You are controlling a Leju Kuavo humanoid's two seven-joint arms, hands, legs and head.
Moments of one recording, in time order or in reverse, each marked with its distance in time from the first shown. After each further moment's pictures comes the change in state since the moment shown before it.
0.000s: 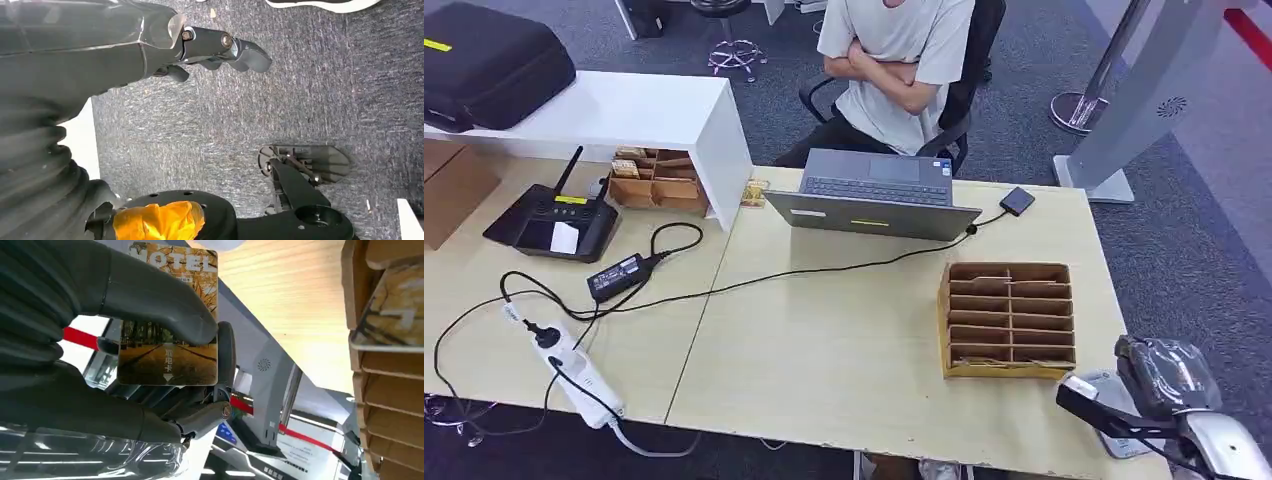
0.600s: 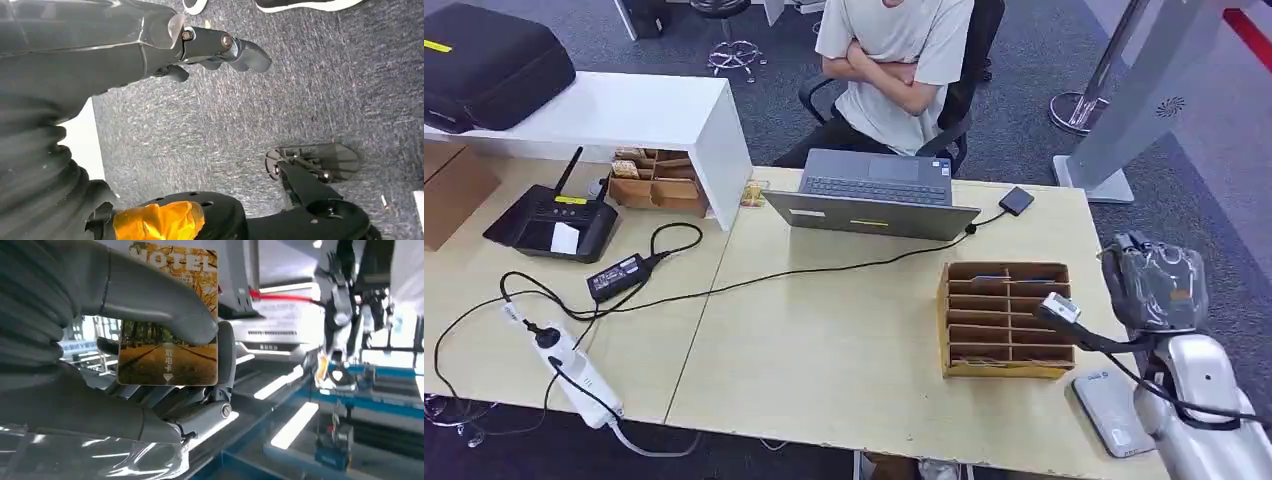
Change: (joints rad) left arm -0.005 0.000 -0.003 0.000 -0.105 -0.037 0.004; right arm -0.336 0.164 0.022 0.084 0.098 -0.357 -0.104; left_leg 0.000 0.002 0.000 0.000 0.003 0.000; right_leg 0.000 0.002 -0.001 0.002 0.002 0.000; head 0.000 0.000
